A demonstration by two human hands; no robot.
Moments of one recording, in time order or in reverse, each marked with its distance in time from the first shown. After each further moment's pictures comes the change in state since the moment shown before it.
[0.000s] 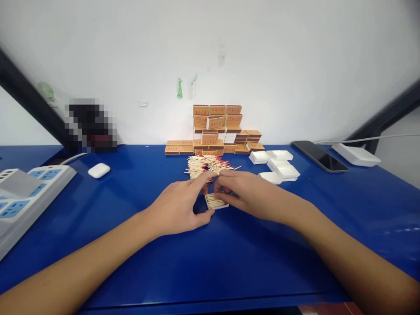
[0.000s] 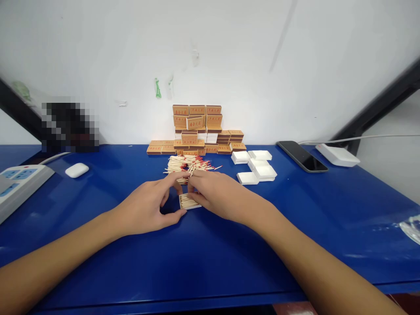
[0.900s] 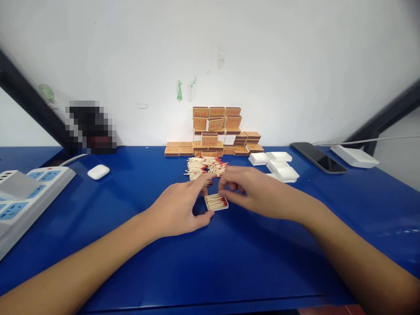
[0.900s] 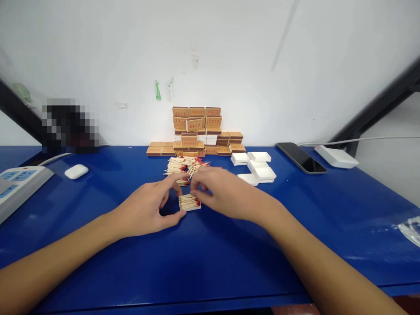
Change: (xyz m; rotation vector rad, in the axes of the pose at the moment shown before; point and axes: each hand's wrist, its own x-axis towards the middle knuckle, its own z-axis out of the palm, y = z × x) left_hand 0.000 -0.002 0.002 -0.035 0.015 0.010; right_hand -0.007 0.001 -0.007 0.039 0.064 0.027
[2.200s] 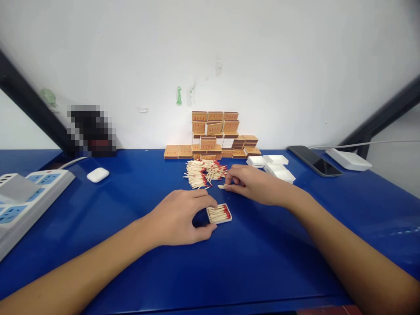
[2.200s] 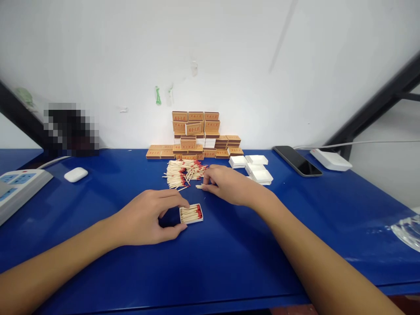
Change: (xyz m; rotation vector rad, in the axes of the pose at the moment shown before) left_hand -0.003 0.004 0.000 0.001 -0.041 0.170; right_hand 0.009 0.039 -0.001 -0.061 -0.060 0.163
